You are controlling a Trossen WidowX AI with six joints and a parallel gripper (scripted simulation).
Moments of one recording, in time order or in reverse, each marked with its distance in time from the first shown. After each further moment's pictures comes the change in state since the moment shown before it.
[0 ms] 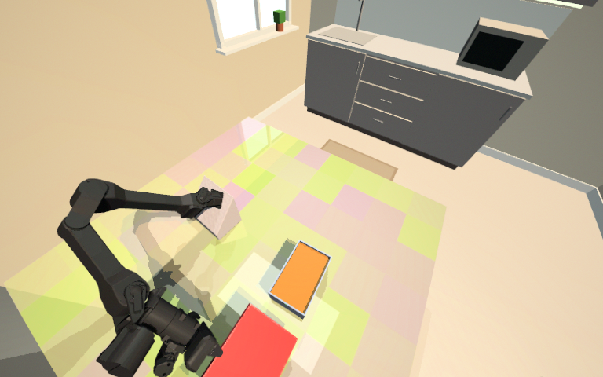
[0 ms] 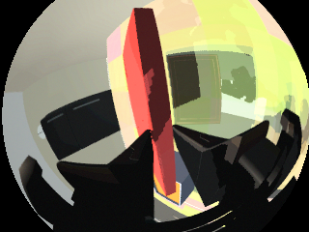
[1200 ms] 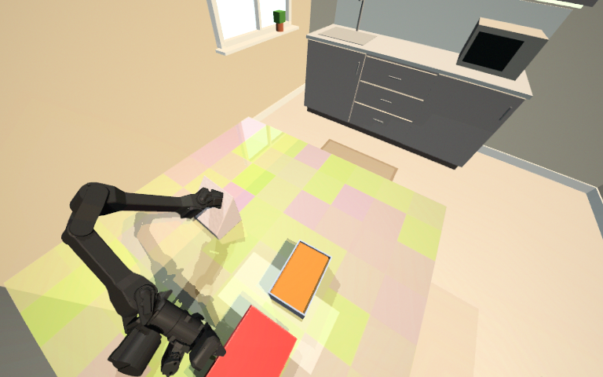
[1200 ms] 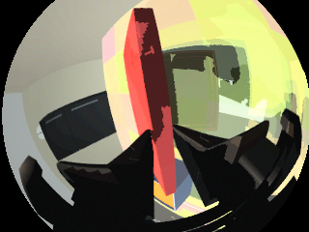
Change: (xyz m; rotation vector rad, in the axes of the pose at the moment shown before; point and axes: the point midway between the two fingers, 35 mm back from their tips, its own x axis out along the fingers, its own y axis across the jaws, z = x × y) arm 0.019 -0.022 0.000 -0.001 -0.001 0.000
